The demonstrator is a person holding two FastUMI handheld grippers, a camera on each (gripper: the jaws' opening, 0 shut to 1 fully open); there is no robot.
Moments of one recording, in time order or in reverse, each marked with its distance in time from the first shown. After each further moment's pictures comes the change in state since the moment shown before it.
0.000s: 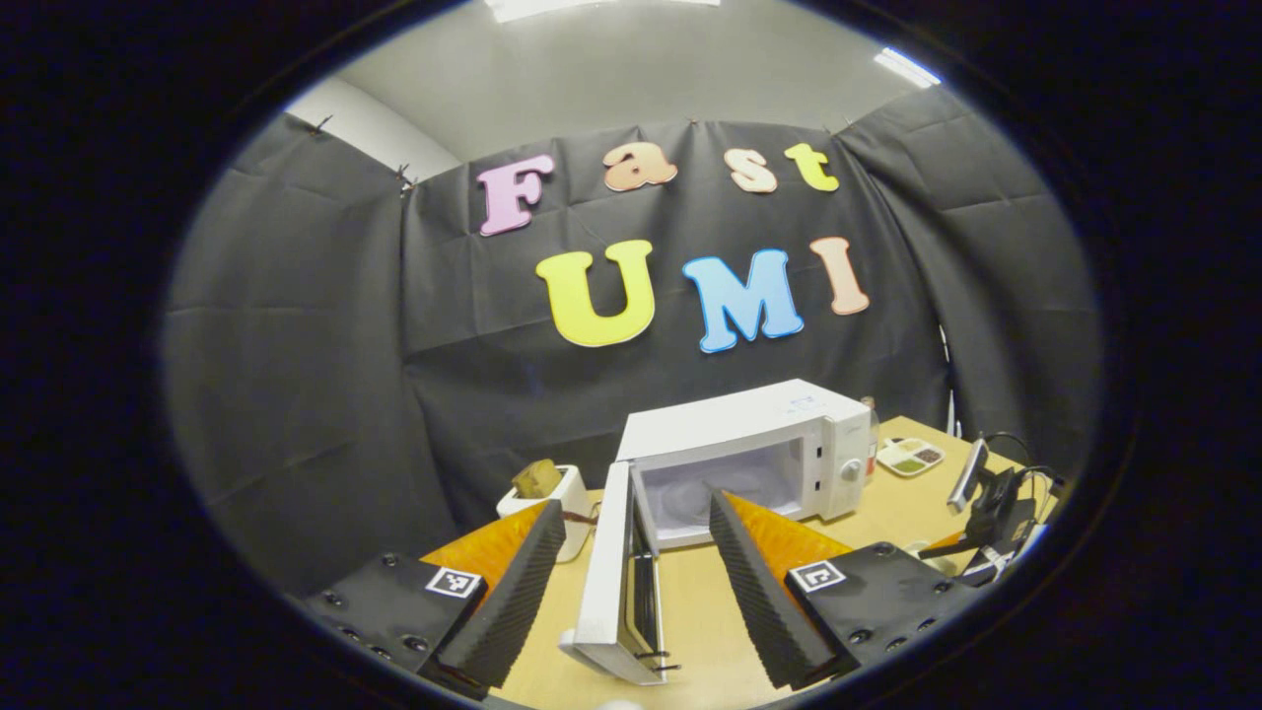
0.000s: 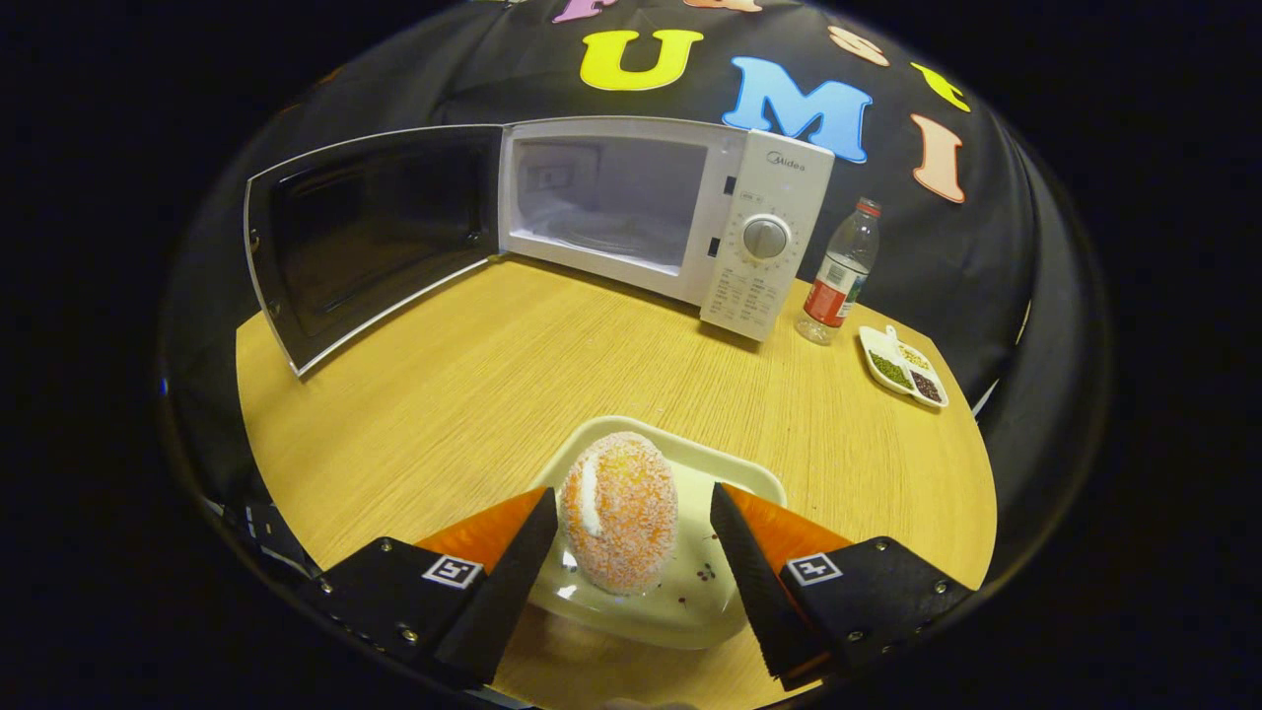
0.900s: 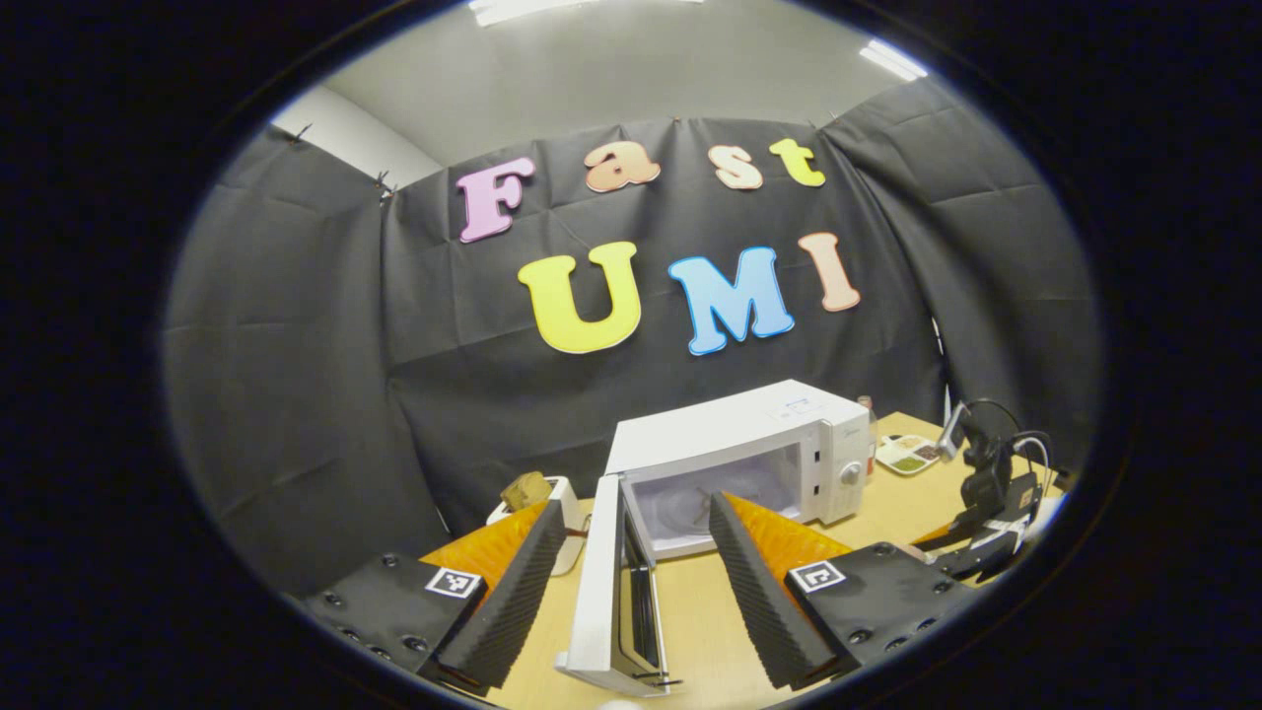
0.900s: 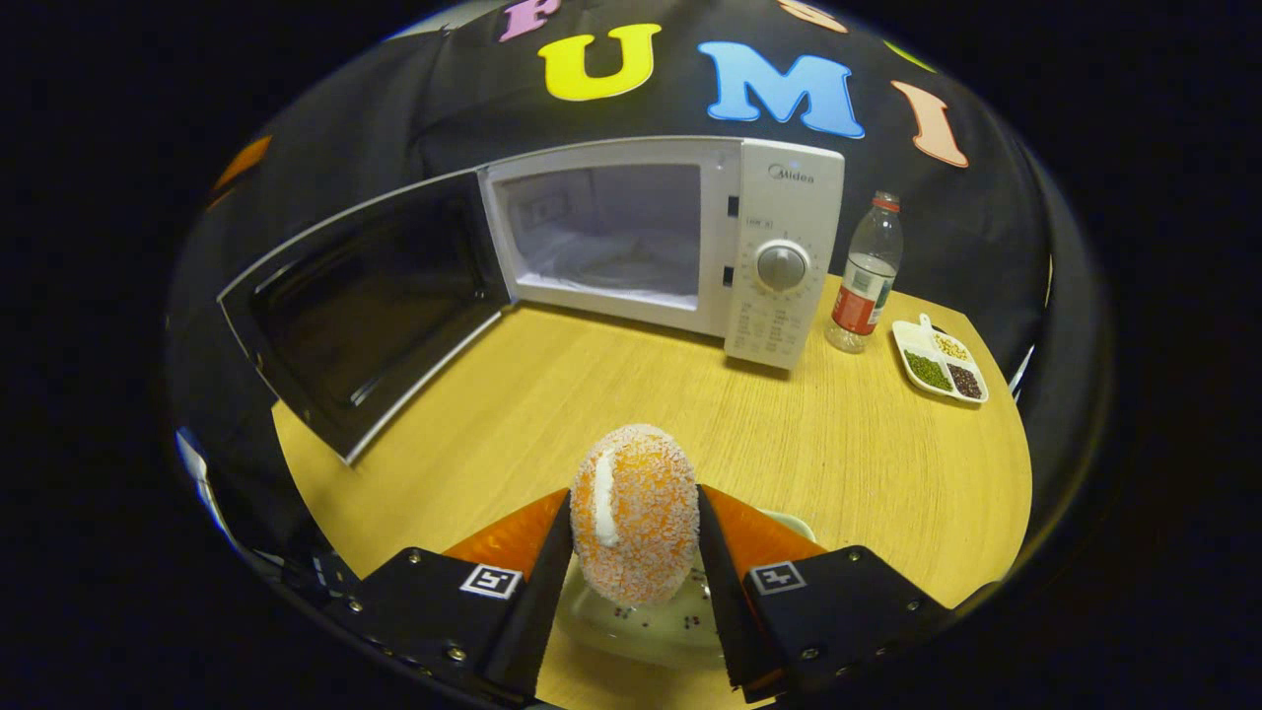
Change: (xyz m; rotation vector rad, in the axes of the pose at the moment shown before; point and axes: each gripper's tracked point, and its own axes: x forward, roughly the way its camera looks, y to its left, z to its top) left arm 0.023 0.002 -0.001 0.021 0.003 -0.012; right arm -0.006 0.021 0.095 0.214 -0.034 0.150
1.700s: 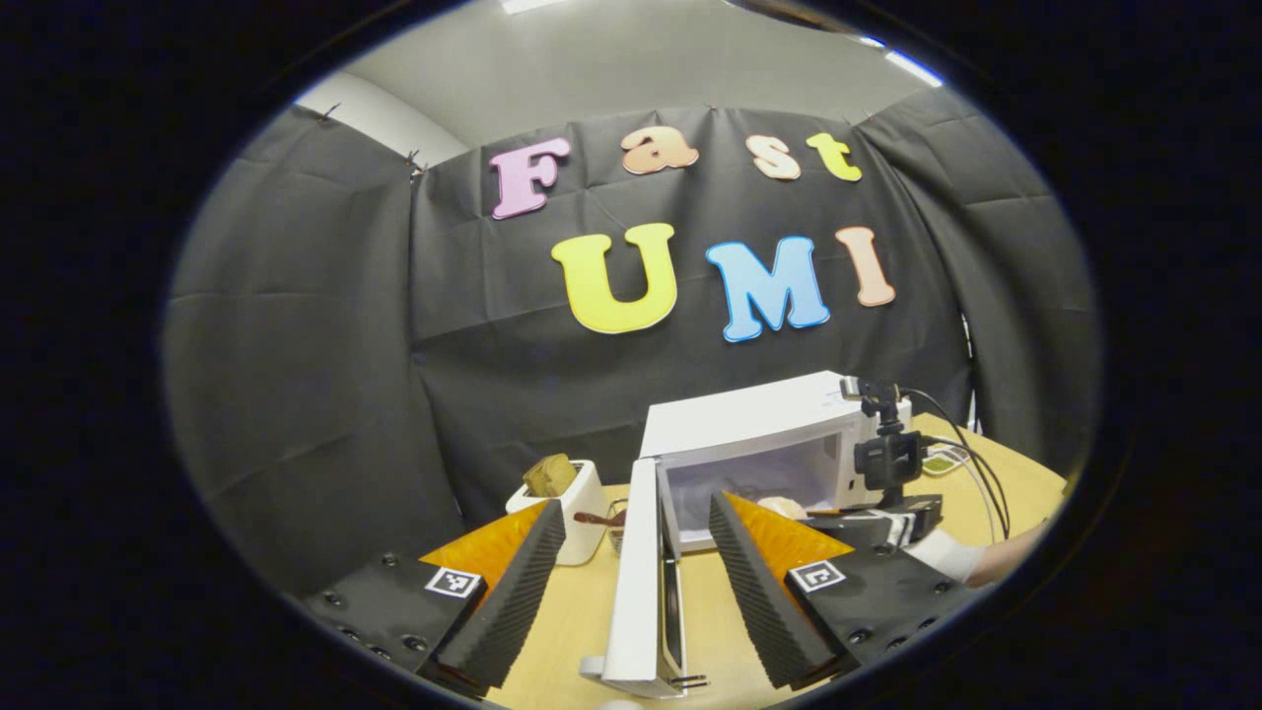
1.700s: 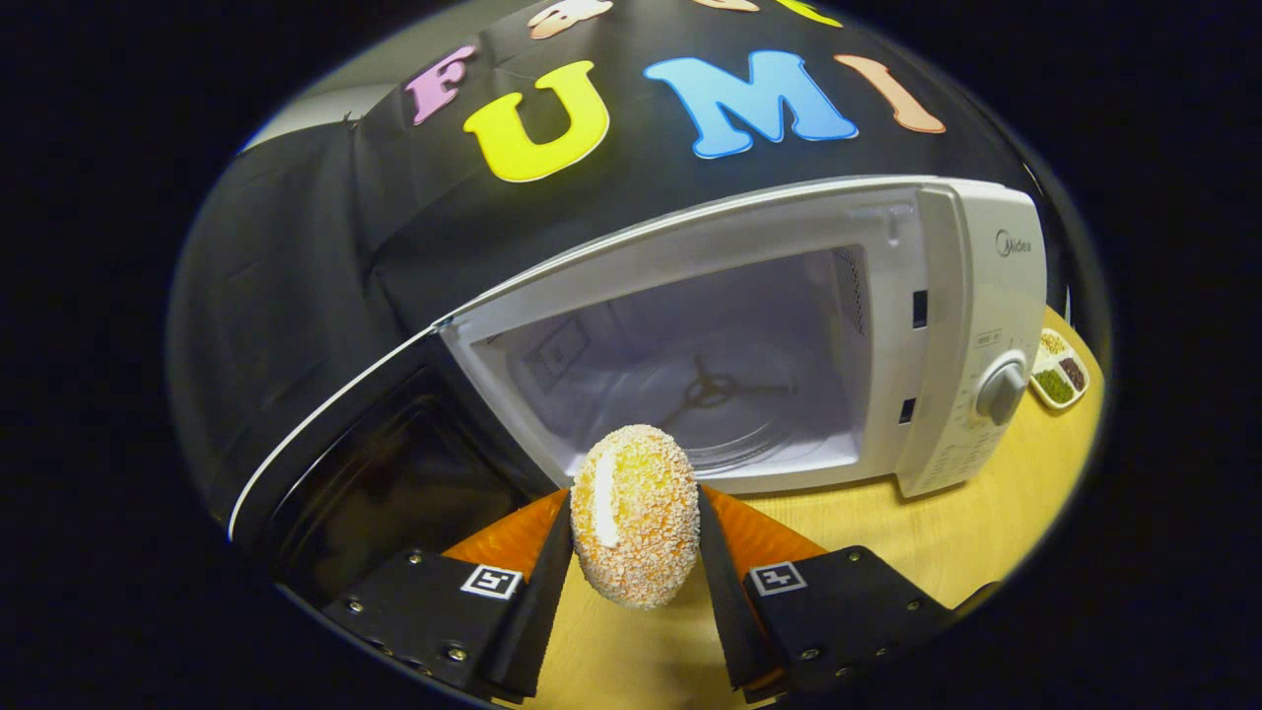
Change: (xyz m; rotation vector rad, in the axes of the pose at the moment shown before) left arm 0.022 0.040 -0.029 -0.048 0.038 0.068; right arm 0.154 0.071 0.151 0.327 -0.273 0.048
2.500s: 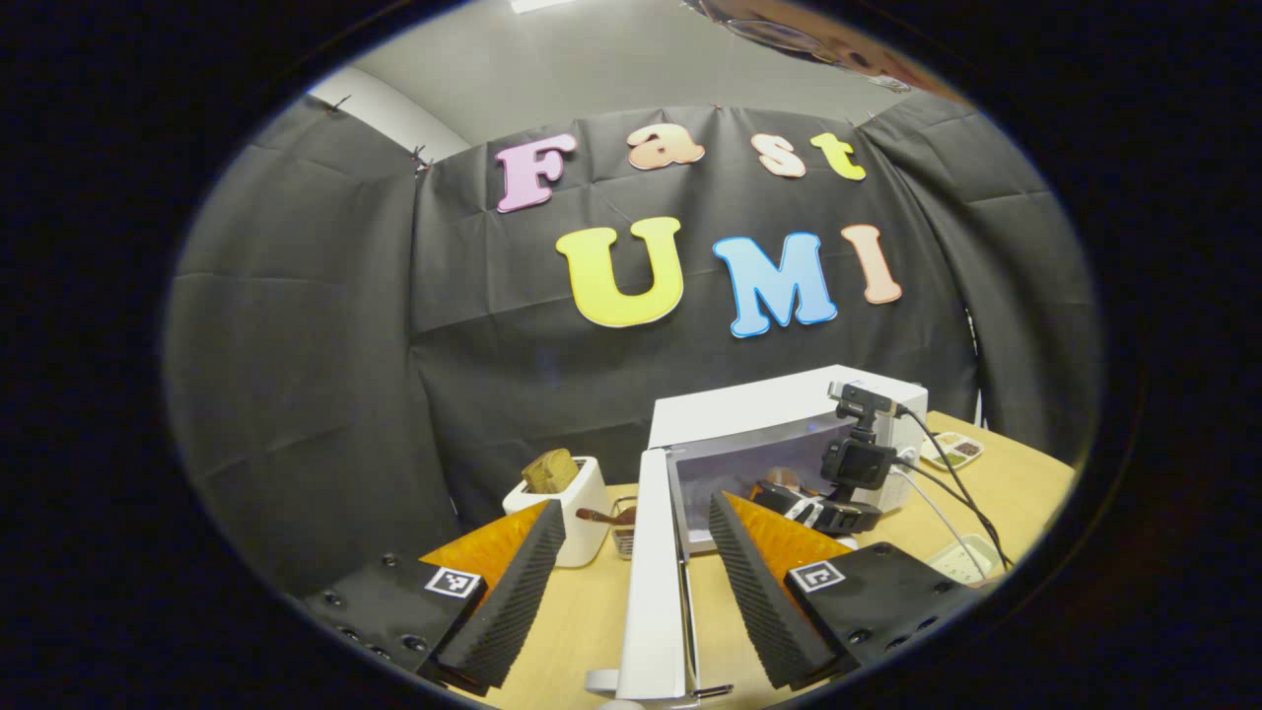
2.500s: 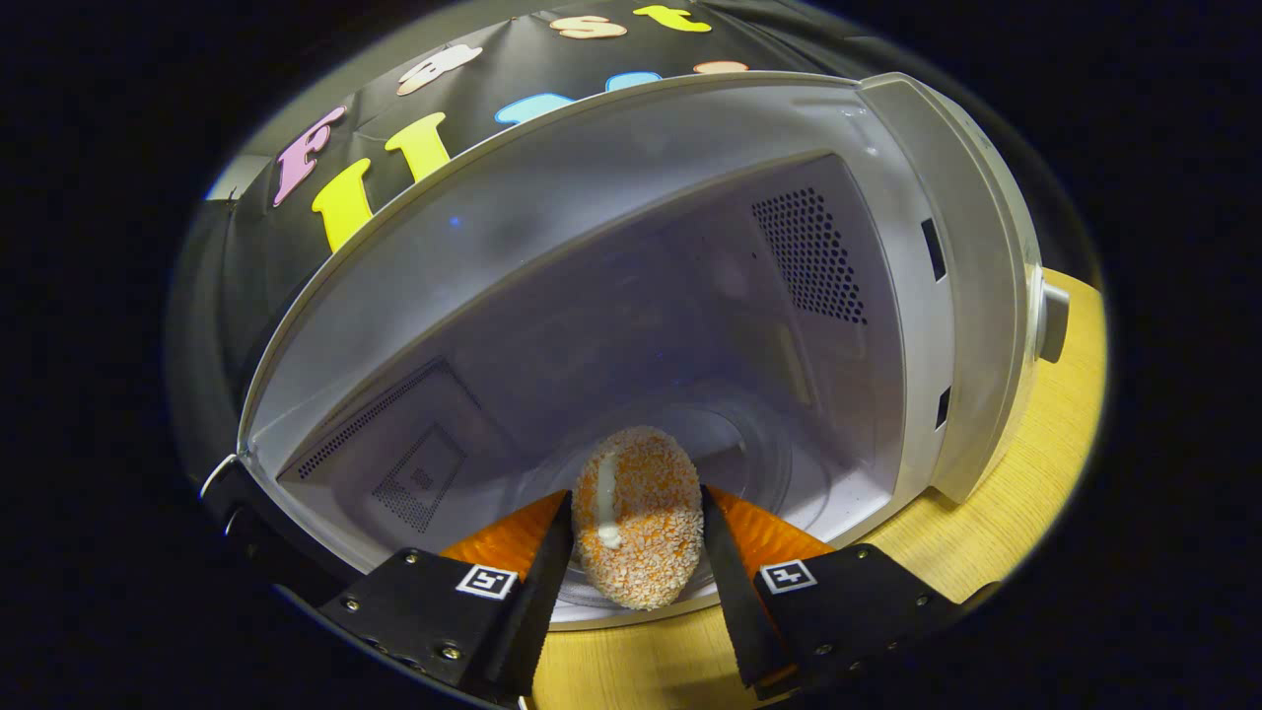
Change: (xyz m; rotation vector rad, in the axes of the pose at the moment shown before) left arm 0.025 0.008 -0.028 -0.011 -0.020 0.001; right arm 0.088 -0.052 0.037 0.202 -0.261 -0.321
